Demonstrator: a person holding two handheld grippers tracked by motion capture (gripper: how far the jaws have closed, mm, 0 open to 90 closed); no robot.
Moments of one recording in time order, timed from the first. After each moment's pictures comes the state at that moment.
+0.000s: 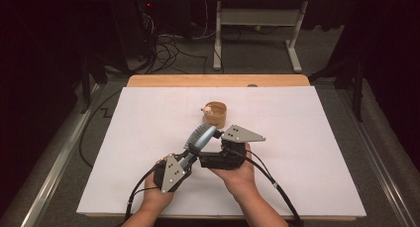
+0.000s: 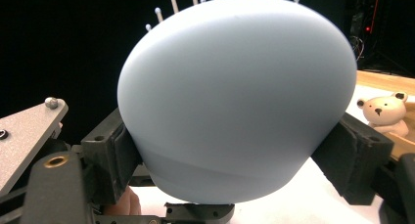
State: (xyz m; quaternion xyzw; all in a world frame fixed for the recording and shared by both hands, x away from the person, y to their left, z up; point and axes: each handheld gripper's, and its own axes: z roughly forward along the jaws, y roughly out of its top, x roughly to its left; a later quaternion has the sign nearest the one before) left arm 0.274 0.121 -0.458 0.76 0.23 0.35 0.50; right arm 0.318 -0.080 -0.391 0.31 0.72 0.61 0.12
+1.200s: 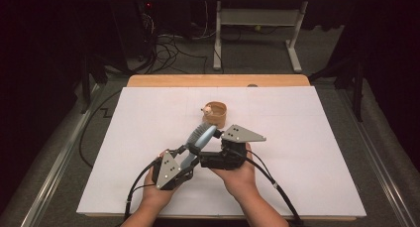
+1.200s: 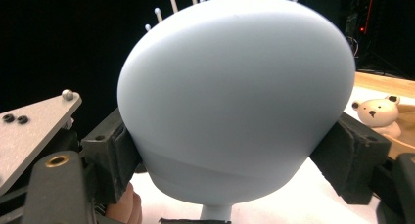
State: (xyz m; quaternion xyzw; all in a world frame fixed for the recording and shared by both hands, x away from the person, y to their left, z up) left arm 0.281 0.129 -0.456 0.75 0.26 0.31 0.53; right arm 0.315 -0.080 -0.386 0.31 0.72 0.60 0.13
